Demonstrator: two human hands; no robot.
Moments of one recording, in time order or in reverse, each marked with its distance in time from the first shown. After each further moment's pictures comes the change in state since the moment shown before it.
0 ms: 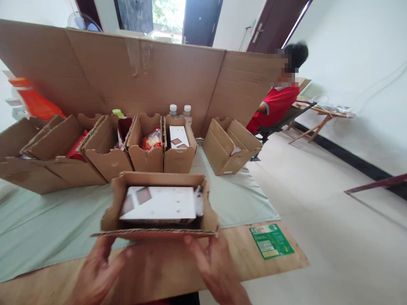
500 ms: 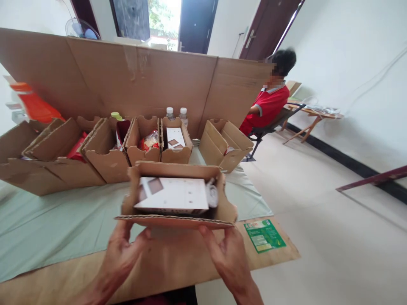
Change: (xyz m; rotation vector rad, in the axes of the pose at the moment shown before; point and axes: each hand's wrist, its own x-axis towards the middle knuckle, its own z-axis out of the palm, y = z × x) left_hand 0.018 0.044 0.051 -0.141 -0.008 0.091; right_hand 0.007 -0.003 -0.038 -0.004 0.184 -0.029
